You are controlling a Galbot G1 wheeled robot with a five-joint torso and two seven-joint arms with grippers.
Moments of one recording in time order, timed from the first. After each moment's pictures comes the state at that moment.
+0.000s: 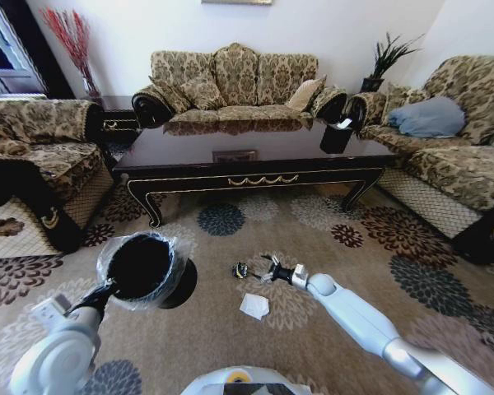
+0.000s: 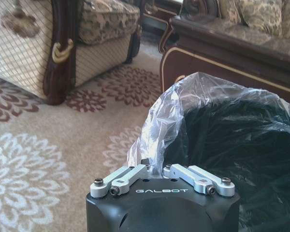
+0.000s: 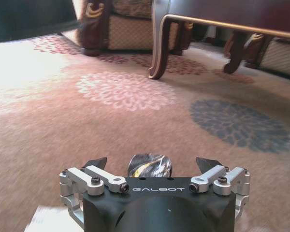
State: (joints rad) left arm 1.68 -1.34 -1.02 -2.43 -0.98 0.64 -0.53; right arm -0.65 1.03 -0.16 0.89 0.33 0.38 -0.76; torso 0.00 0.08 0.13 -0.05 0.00
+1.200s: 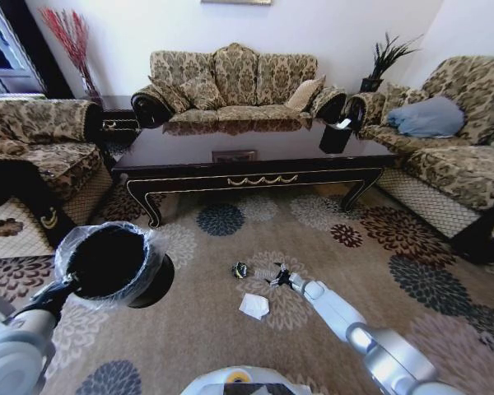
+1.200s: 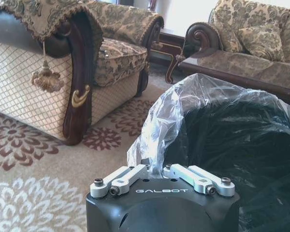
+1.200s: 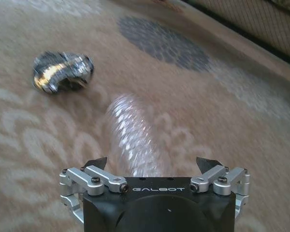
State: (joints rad) left arm 1.69 -1.22 -1.23 -2.47 -1.08 0.67 -0.52; right arm -0.56 1.21 -0.16 0.49 0.03 0.37 -0.27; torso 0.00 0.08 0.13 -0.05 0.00
